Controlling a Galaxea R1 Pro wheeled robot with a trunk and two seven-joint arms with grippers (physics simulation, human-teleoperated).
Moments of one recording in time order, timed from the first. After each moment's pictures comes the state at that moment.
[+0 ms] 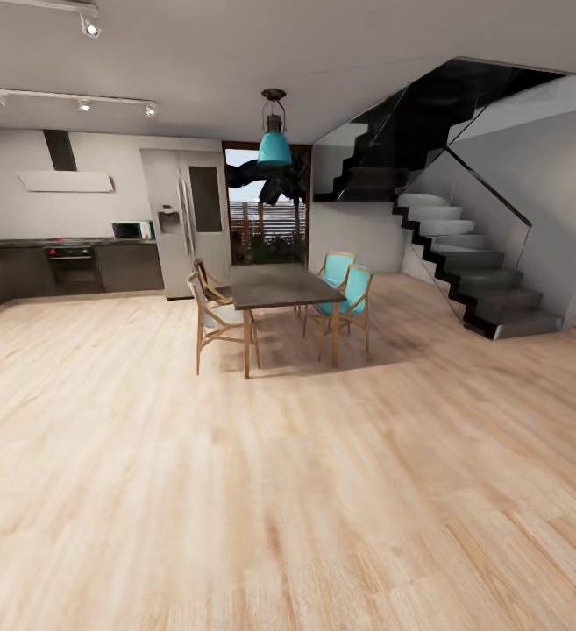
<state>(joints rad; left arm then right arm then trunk) 0.00 0.00 0.00 0.00 0.00 0.00 0.00 0.00 0.00 0.00 0.00 0.00 0.00 0.00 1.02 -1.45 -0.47</state>
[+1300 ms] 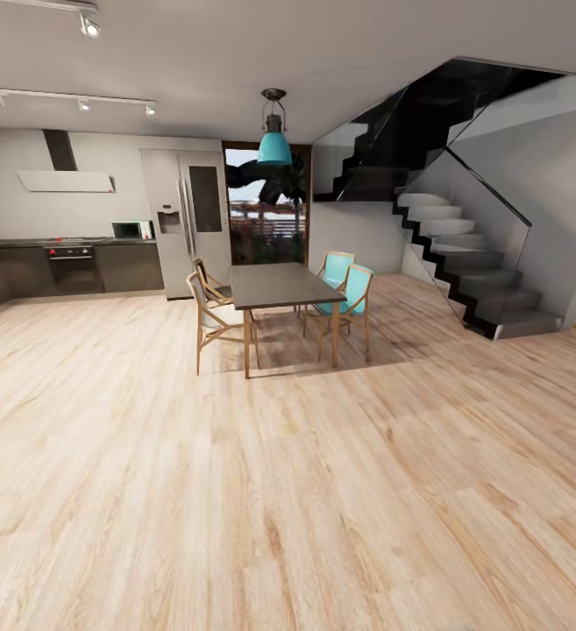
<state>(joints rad) -0.03 -0.08 0.00 -0.77 0.00 0.28 0.10 -0.19 -0.07 0.00 -0.49 0.10 0.14 0.00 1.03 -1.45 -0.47</state>
